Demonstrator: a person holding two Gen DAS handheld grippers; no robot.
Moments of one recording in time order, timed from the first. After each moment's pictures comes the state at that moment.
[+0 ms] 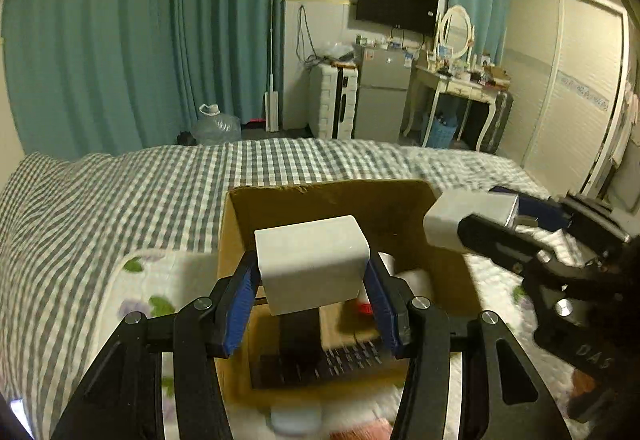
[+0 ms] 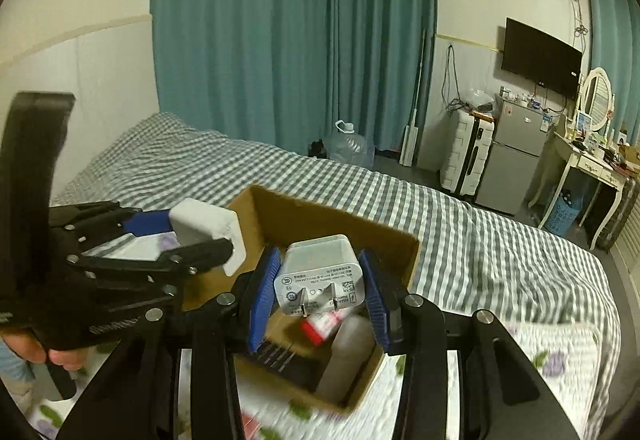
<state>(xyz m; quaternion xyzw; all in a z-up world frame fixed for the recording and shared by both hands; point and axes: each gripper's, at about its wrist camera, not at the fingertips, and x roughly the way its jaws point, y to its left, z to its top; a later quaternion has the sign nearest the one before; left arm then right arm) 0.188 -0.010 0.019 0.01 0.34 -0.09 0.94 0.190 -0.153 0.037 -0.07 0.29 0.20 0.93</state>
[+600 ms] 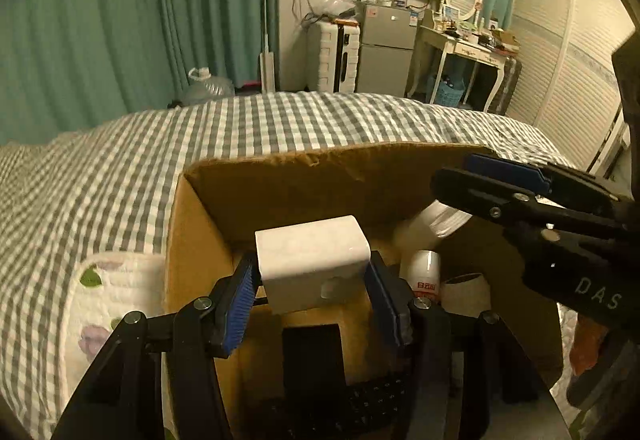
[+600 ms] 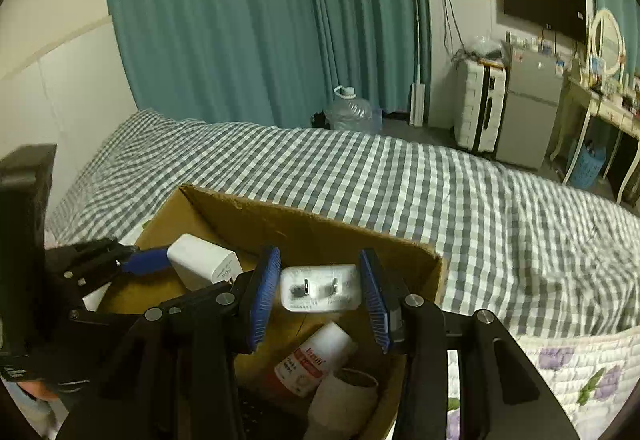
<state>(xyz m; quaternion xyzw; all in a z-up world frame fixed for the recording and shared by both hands) 0.256 -0.013 -0.036 0.02 0.40 -0.09 0.91 0.284 -0.170 -0.018 0.01 0.35 0.21 0.91</state>
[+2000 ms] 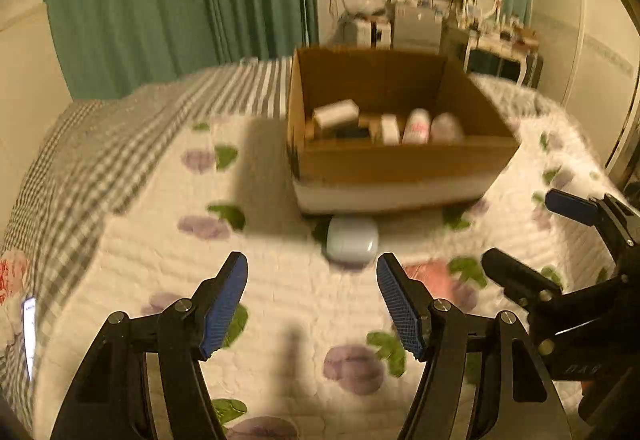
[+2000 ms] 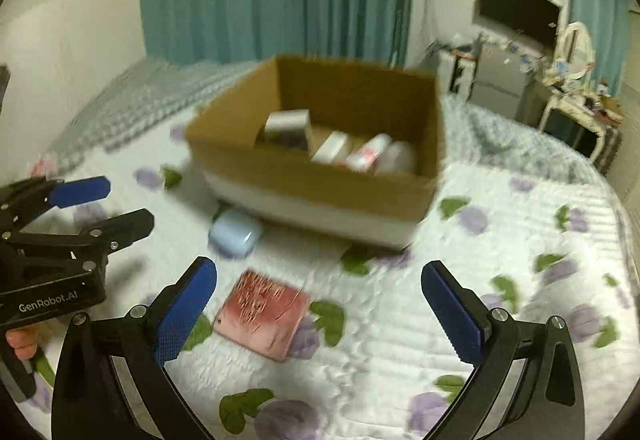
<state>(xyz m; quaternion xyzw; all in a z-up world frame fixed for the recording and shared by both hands) 0.050 0.027 -0.061 0.05 0.40 -0.02 0.91 0.066 -0.128 -0.070 -0.06 0.38 0.16 0.91</state>
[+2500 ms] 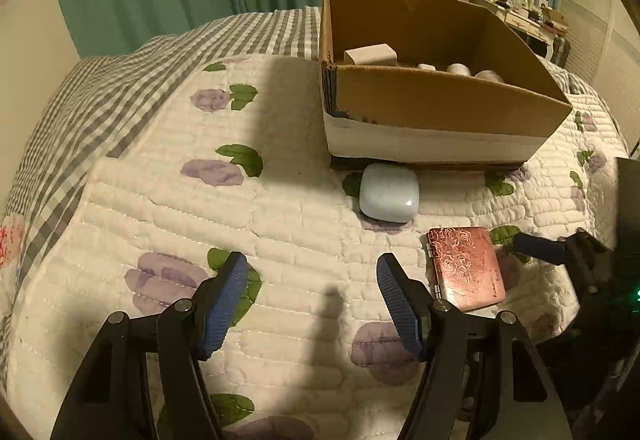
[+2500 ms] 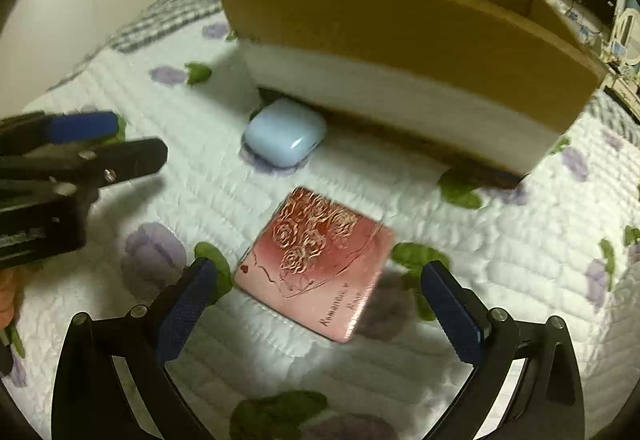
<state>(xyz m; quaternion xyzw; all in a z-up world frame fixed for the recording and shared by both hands) 0.057 0.041 -0.090 0.03 0.46 0.02 0.89 0.078 -0.092 -0.148 -0.09 0.47 0.22 0.85</state>
